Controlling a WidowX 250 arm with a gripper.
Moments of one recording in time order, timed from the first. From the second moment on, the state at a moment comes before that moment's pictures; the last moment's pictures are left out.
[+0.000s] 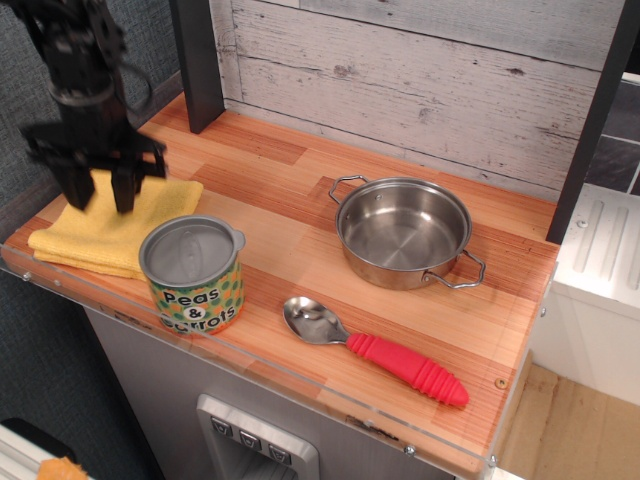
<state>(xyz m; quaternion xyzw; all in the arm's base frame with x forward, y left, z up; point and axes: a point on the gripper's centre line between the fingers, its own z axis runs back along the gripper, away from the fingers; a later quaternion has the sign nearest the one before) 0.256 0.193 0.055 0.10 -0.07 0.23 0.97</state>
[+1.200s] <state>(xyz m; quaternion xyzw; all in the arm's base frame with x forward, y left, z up) 0.307 0.092 0.122 0.09 -0.06 0.16 0.98</state>
